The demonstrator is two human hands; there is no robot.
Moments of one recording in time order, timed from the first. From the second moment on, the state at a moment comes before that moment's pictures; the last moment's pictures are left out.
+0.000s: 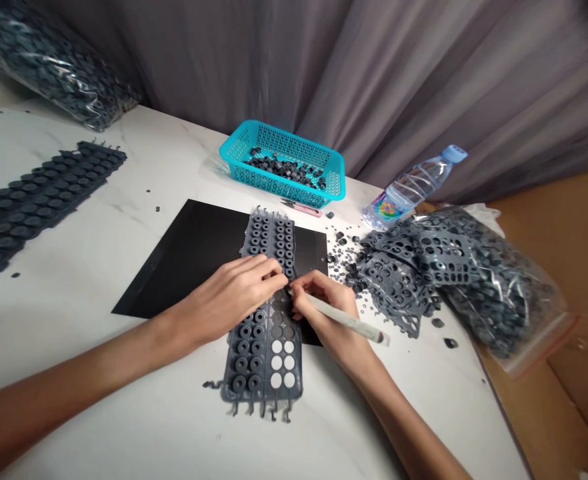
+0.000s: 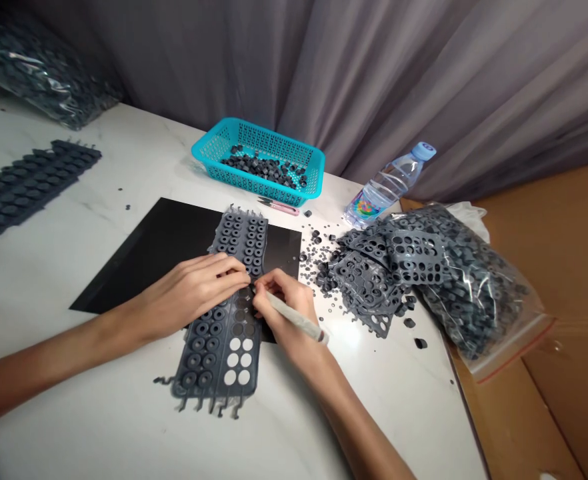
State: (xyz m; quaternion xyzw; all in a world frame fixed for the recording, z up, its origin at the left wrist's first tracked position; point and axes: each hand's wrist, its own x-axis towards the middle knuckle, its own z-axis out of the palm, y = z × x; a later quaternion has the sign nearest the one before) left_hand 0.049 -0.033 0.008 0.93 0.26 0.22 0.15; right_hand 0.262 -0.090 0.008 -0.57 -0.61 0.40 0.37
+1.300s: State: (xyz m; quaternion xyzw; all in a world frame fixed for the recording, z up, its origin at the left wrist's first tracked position) left_hand 0.036 -0.036 0.036 0.45 0.33 0.18 0.81; right_hand 0.274 -0.079 0.004 -0.56 -0.68 0.25 0.41
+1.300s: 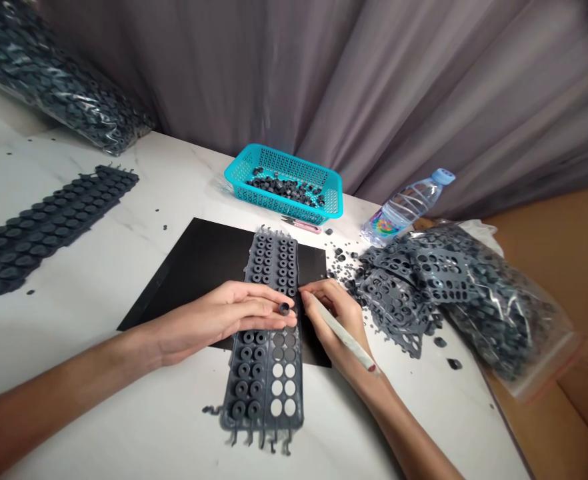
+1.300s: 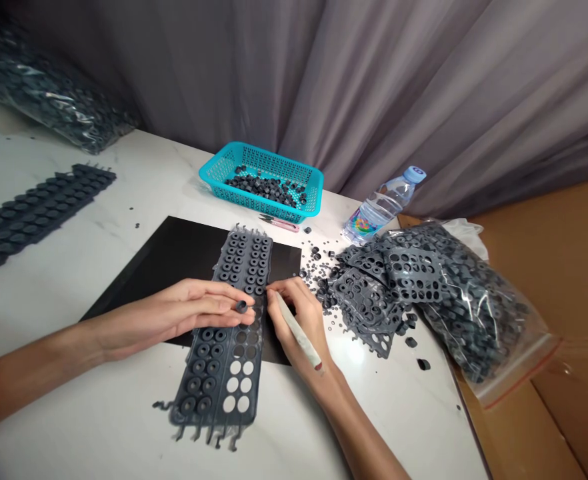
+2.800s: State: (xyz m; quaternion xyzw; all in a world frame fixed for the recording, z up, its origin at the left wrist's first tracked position) left_hand 0.040 -0.031 0.039 0.54 0.36 0.32 0.69; right_hand 0.285 0.054 -0.016 -0.61 -0.77 -0.15 0.13
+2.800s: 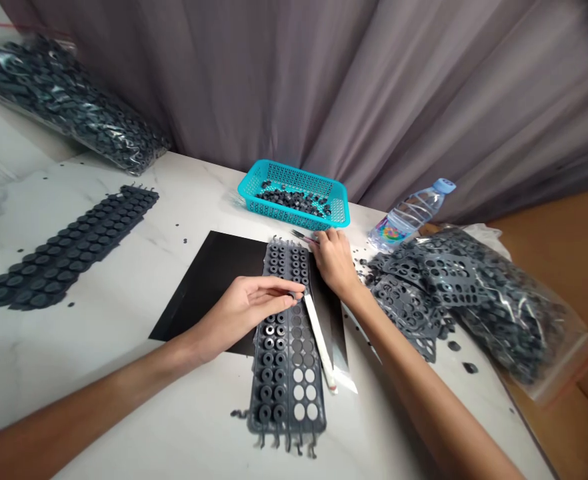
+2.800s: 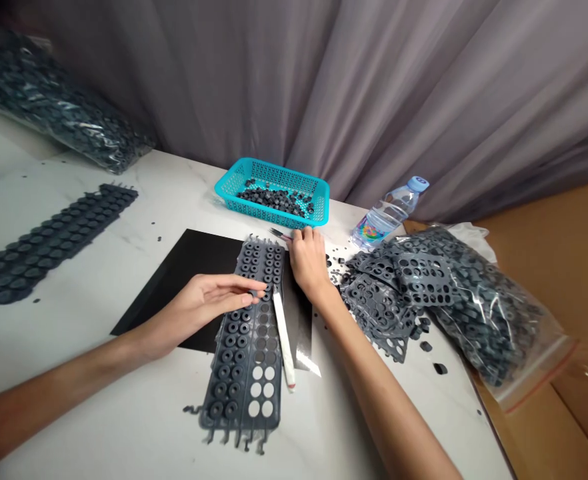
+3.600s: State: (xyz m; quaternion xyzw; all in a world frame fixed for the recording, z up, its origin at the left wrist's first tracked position) left_hand 0.044 -0.043 0.038 0.56 0.35 0.36 0.66; right_hand 0.267 -0.107 0.027 -0.47 -0.77 0.10 0.41
